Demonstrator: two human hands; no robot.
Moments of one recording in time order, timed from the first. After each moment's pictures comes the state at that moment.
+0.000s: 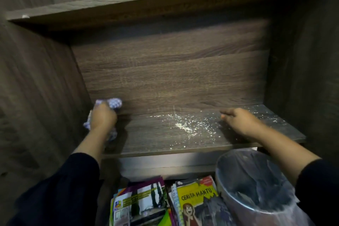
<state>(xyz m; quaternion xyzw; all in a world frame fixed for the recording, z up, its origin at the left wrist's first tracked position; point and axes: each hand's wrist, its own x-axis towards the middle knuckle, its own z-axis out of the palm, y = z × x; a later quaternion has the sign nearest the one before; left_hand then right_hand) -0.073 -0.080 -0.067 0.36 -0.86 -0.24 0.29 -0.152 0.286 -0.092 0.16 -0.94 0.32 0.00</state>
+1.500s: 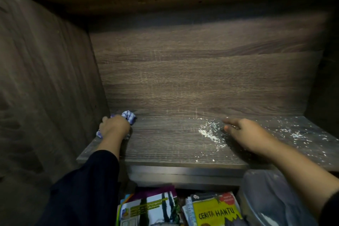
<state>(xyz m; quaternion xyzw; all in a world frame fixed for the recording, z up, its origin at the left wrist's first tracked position) -0.109 -0.137 -0.112 0.49 -0.87 -0.08 0.04 -0.169 0.211 -0.107 0.20 -0.94 0.26 0.00</state>
